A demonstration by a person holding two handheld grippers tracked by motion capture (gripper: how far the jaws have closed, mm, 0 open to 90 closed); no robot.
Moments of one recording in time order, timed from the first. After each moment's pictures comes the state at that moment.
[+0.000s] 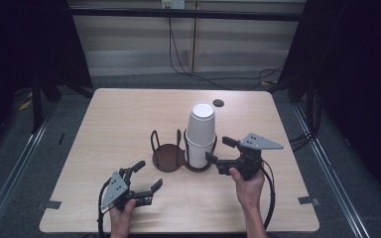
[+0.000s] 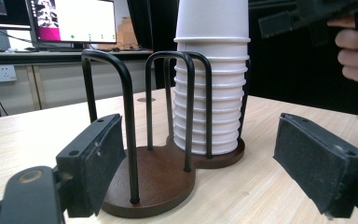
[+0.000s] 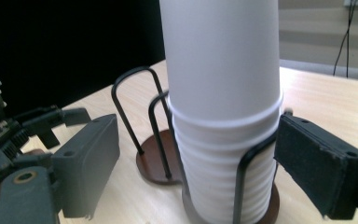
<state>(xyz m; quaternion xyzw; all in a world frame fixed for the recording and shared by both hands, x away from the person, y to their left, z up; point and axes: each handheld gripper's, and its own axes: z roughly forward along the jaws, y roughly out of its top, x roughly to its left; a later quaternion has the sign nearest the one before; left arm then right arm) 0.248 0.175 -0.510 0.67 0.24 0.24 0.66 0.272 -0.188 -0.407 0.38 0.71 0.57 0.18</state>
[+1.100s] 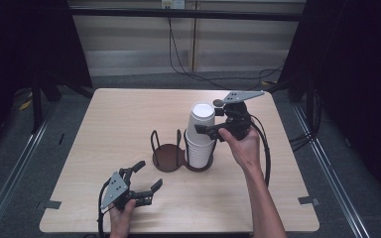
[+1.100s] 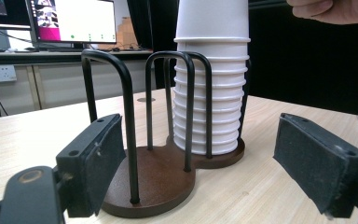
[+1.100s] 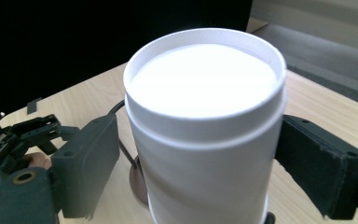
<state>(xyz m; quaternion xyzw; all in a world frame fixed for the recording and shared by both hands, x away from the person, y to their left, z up) 0.247 0.174 -0.510 0.67 0.25 0.24 0.66 0.352 -0.163 -0.334 0.33 0.80 0.50 0.12</state>
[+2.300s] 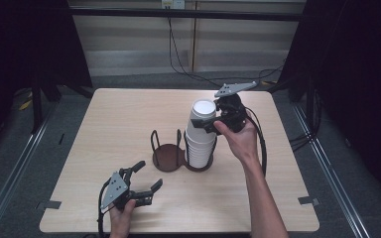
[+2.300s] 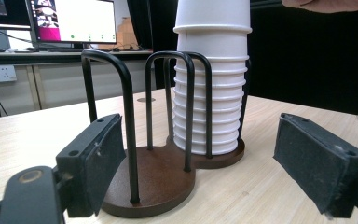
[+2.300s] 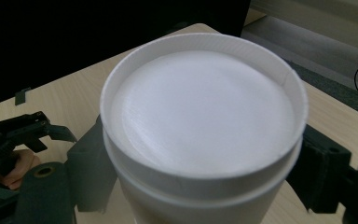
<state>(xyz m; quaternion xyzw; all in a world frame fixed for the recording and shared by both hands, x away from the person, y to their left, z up) 0.248 0.175 -0.510 0.67 0.24 0.24 0.66 0.365 -0.154 -0.322 0.31 0.81 0.47 0.13</state>
